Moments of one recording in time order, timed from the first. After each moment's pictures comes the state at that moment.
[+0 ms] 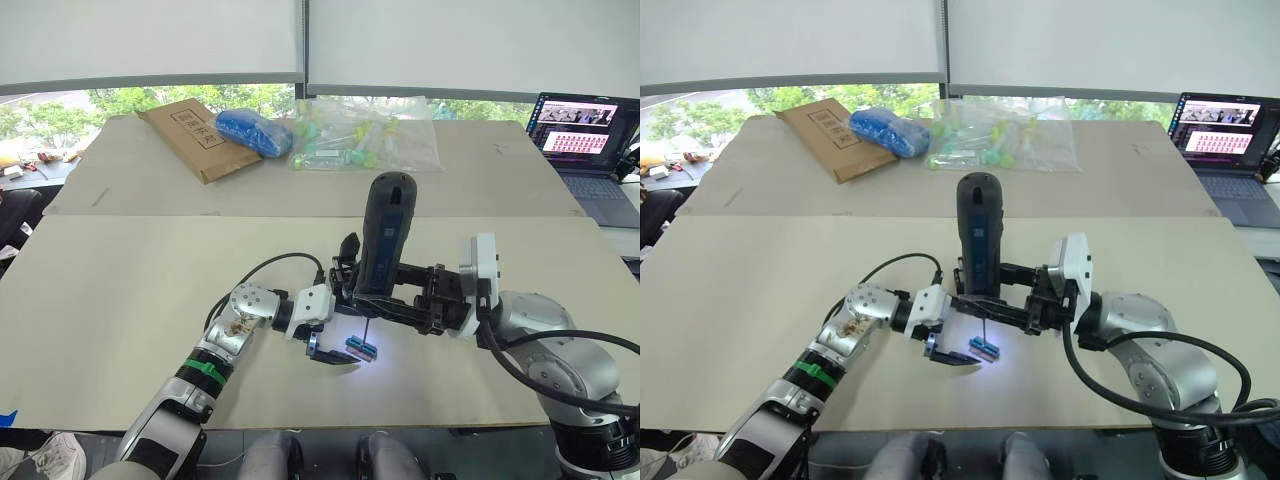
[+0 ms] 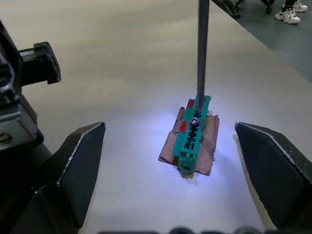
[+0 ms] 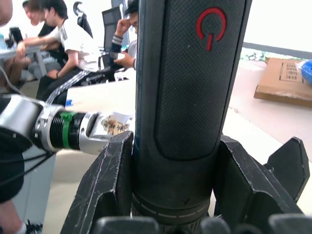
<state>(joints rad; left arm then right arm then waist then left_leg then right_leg) -0.56 0.31 -0.37 0.37 -0.12 -0.09 -1.32 -0.23 -0.60 -0.03 -0.54 0.73 0.48 0.88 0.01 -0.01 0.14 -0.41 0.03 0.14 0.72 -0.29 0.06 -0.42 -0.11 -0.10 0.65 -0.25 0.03</state>
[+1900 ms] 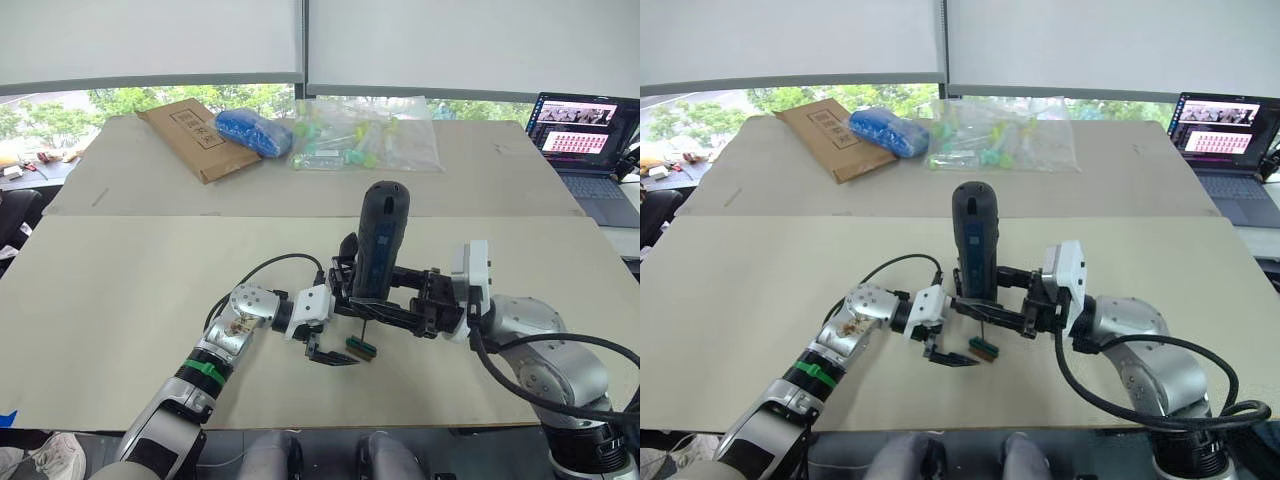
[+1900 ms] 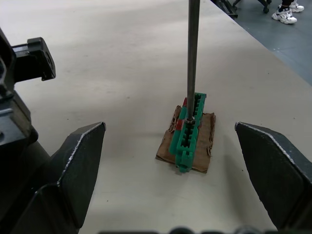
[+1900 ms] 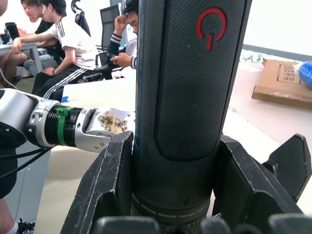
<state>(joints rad) -0.56 0.32 -0.37 0.37 -0.12 -0.09 -1.33 -0.21 -0.56 -0.01 -0.52 0.65 0.42 0.91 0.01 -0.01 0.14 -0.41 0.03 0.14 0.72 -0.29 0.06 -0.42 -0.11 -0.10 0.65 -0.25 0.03</state>
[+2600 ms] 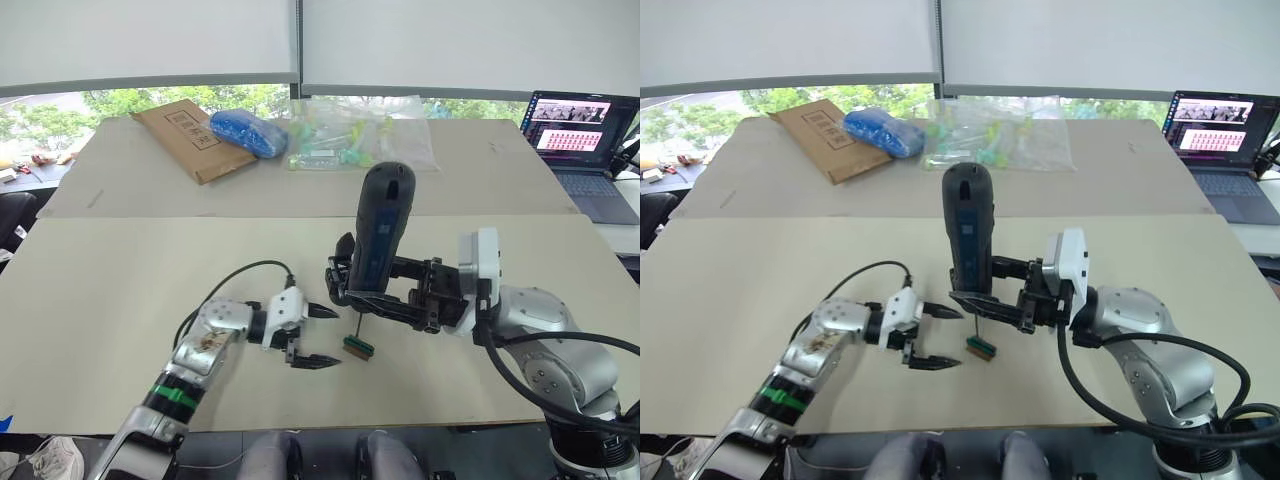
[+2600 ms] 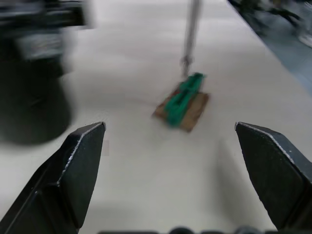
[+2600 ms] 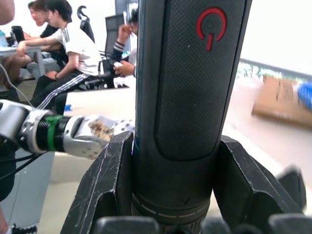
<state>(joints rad) -0.35 0.44 -0.23 0.09 -0.22 0.12 -1.22 -0.28 -0.58 -0.03 -0.59 0.73 0.47 0.86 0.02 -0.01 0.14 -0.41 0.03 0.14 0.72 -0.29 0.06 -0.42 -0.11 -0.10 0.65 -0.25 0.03</state>
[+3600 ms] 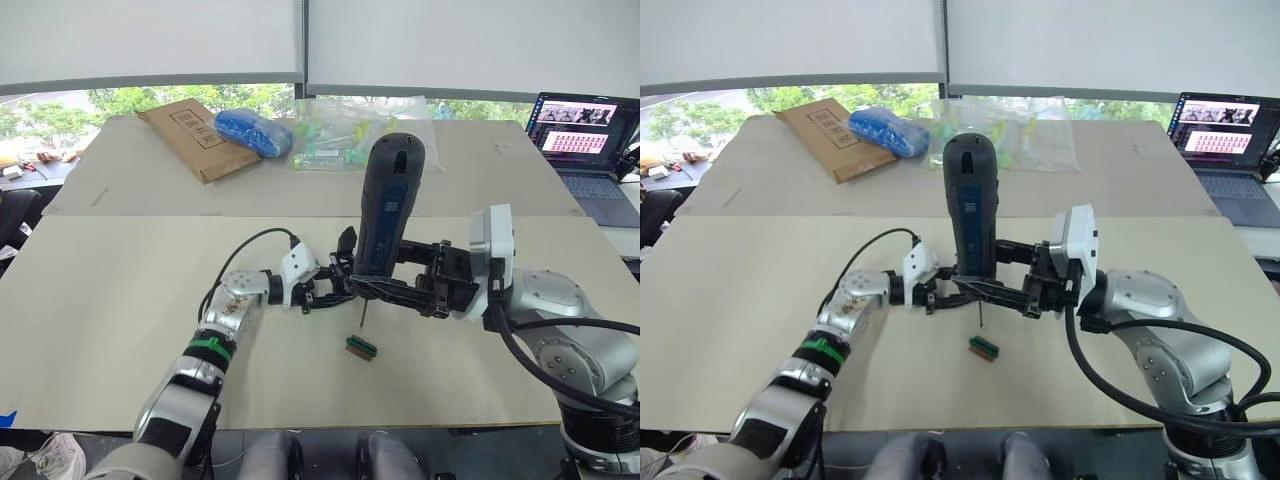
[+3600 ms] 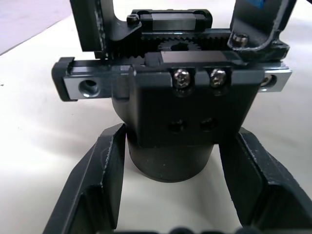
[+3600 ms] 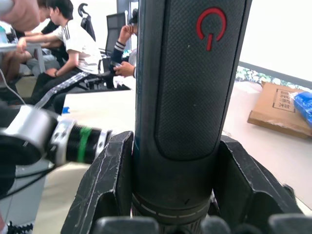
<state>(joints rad) -0.75 0.26 -0.20 0.77 -0.14 -0.15 -1.16 -0.34 -0.65 -0.06 -0.58 0.77 0.51 0.85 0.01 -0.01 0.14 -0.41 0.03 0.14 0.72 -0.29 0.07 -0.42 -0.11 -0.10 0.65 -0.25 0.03</state>
